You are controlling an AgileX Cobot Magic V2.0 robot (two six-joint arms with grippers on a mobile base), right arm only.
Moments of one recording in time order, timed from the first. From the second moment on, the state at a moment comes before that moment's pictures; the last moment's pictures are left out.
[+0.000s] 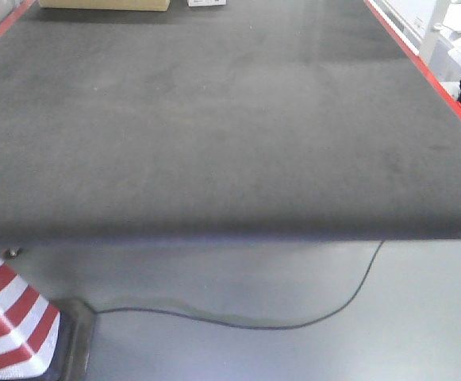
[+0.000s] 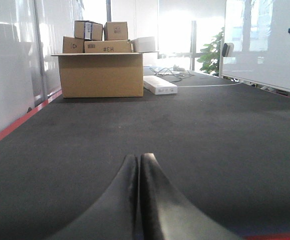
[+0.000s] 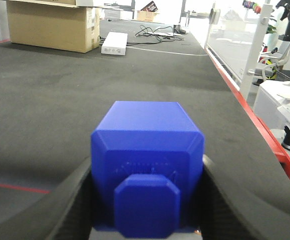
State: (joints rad) arm 0.12 0.05 -0.25 -0.09 0.37 -0.04
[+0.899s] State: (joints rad) arm 0.12 0.05 -0.25 -0.09 0.37 -0.04
